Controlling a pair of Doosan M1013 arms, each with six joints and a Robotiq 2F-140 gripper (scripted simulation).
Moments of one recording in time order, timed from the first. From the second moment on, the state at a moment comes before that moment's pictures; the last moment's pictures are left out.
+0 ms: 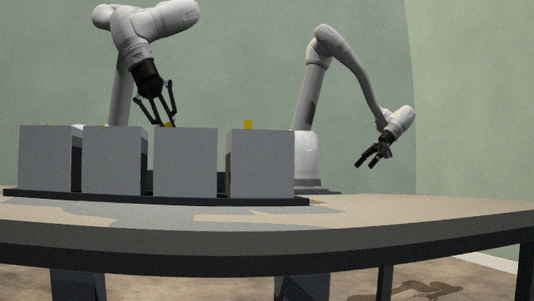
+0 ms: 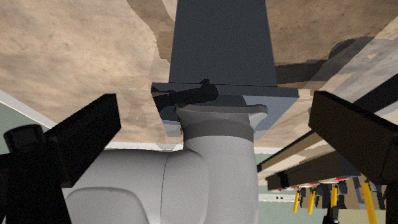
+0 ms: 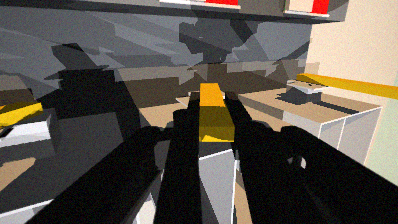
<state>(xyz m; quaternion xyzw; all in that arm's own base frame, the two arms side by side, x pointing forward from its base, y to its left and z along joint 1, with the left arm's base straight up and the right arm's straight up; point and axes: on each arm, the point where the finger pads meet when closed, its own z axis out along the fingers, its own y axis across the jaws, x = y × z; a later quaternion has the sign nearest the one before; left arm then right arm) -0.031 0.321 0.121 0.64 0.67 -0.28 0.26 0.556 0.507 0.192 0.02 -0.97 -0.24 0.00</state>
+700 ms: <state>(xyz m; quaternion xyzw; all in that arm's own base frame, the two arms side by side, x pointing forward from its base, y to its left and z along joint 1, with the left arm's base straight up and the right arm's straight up) -0.031 0.321 0.121 0.64 0.67 -0.28 0.26 0.556 0.496 0.186 0.02 -0.96 -0.30 0.00</state>
